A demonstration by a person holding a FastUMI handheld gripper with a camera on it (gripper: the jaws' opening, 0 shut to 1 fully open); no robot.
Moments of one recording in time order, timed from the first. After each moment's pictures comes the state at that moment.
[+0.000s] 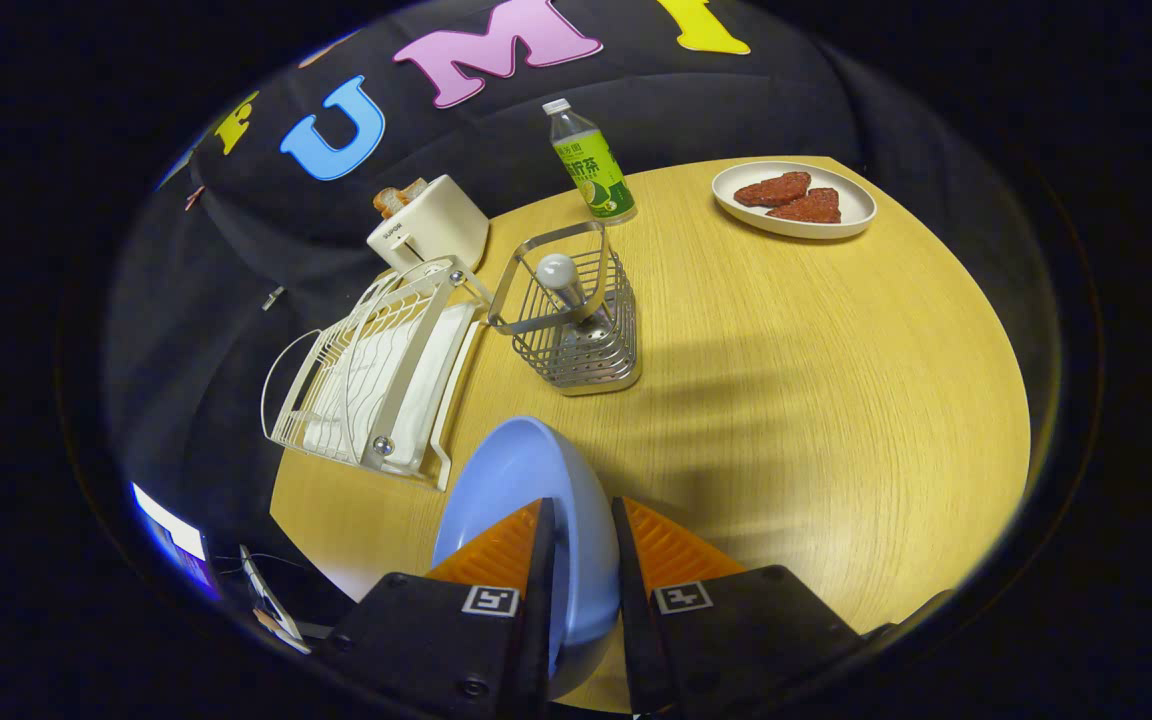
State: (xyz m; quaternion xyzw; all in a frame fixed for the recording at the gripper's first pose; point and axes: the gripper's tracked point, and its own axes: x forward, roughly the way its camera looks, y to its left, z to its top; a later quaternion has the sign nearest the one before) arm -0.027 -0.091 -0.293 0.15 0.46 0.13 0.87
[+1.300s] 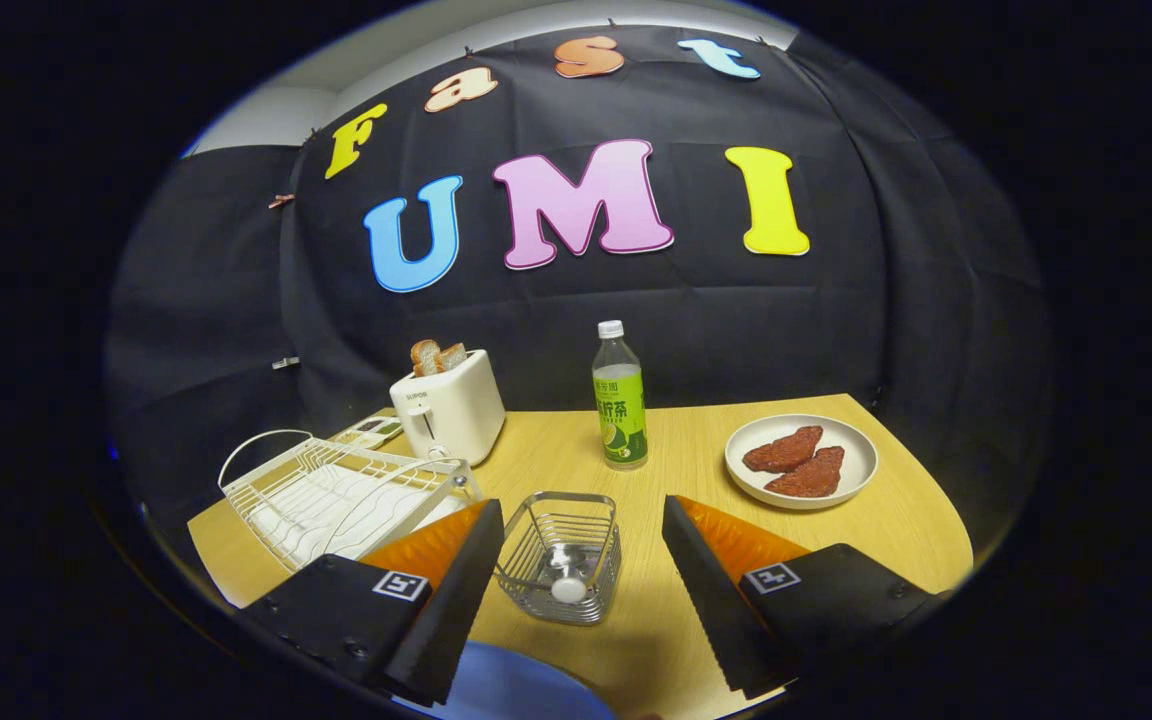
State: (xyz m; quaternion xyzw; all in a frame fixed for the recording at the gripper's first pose) arm 0.099 -0.102 -0.203 0.06 0.14 0.13 0.98
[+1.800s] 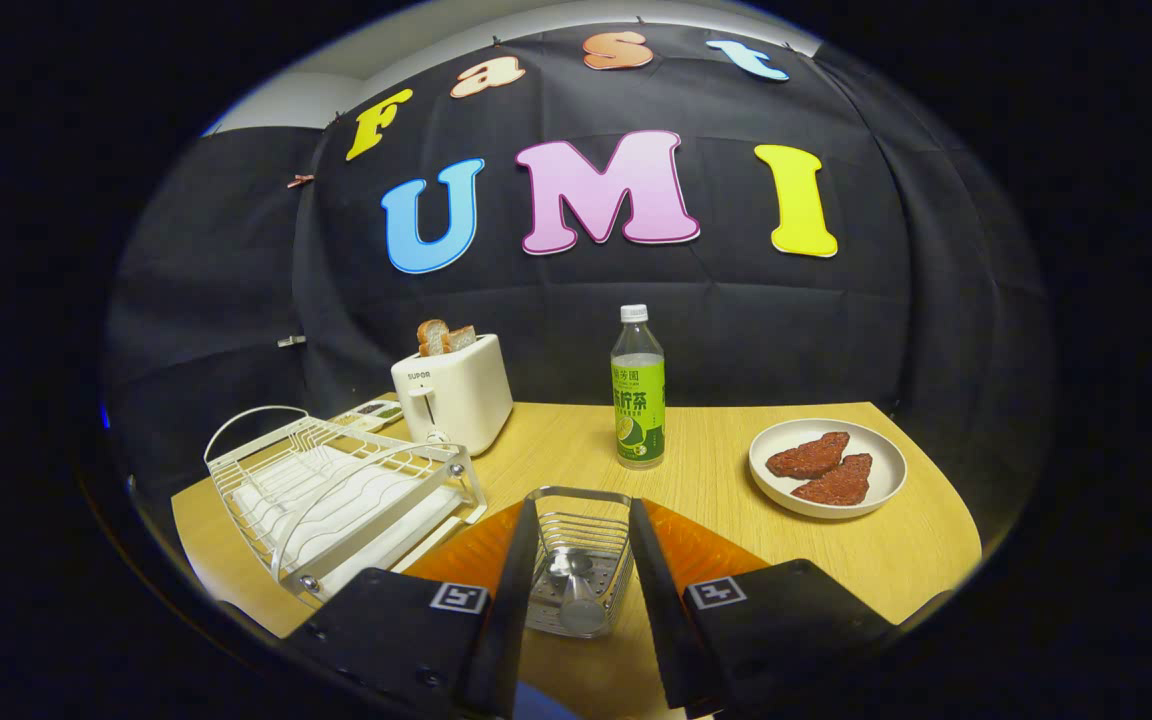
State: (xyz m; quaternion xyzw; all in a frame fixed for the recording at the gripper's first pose) arm 0.119 -0.088 -0.231 0.03 0.14 0.15 0.98
